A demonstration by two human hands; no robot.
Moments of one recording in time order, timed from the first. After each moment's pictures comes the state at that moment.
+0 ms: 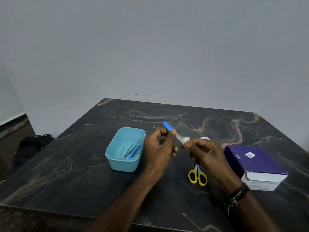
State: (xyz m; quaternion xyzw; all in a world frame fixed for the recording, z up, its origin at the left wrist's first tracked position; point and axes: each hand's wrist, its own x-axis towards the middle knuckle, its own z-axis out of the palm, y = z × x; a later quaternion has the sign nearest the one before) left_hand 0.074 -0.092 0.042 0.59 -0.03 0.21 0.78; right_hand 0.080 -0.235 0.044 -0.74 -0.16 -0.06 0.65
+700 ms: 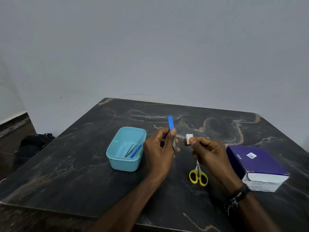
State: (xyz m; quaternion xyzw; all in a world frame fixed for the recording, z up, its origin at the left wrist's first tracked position) left_hand 0.066 -0.093 0.037 0.63 -0.05 0.30 0.71; right_hand 0.081 -0.235 0.043 -0.74 -0.13 -0.11 0.64
